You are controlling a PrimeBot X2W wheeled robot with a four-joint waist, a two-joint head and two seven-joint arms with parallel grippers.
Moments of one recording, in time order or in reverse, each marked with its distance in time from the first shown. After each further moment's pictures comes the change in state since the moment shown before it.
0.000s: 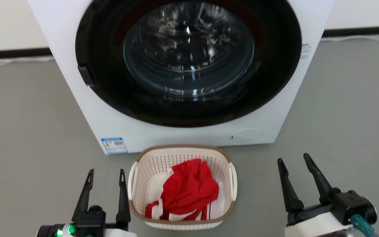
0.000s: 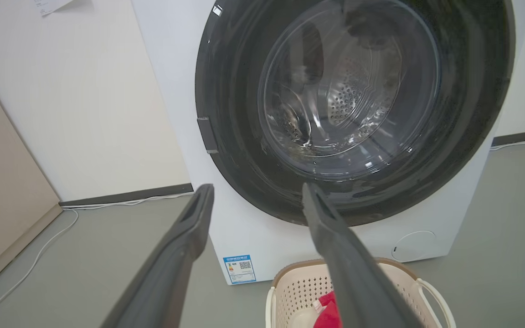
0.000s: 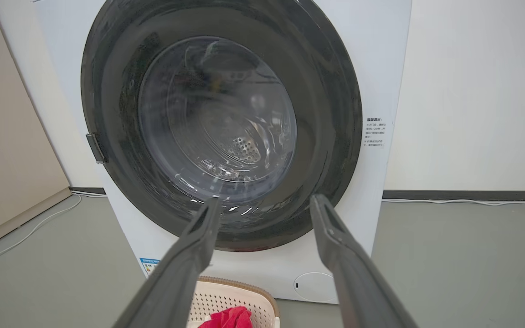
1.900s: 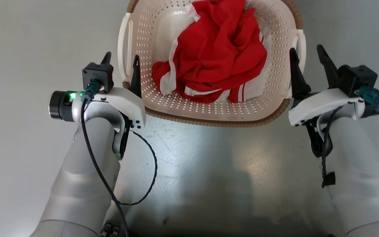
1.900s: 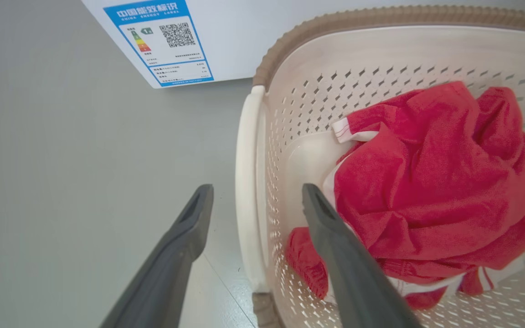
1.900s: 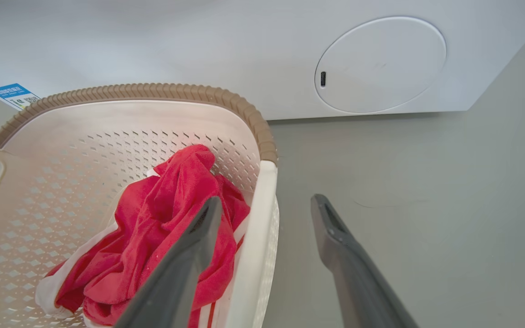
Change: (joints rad) left arm -0.886 -0.126 0.074 0.841 -0.090 -0.262 -0.004; right arm -0.732 -0.024 -0.059 0.590 0.032 0.000 -0.001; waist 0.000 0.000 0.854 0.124
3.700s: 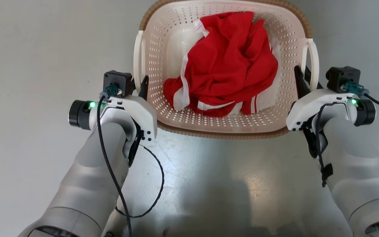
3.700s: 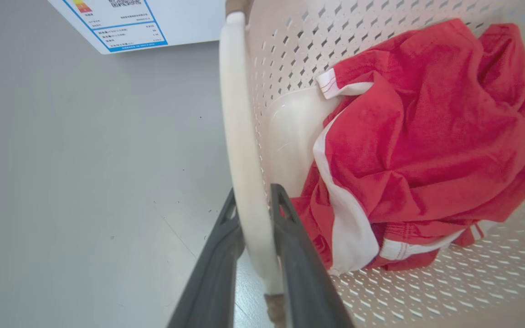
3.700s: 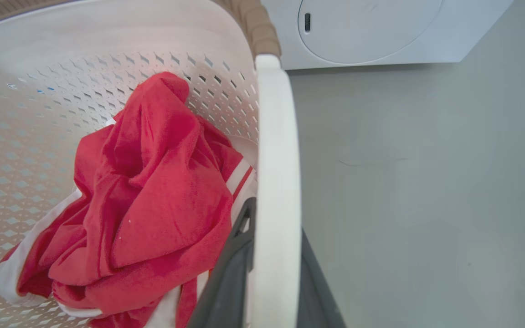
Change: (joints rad) left arm -0.117 -0.003 -0.292 0.286 -0.277 -0.051 0.001; right arm -0.177 -0.017 0.123 0.430 0.114 -0.009 -0.001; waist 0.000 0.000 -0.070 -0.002
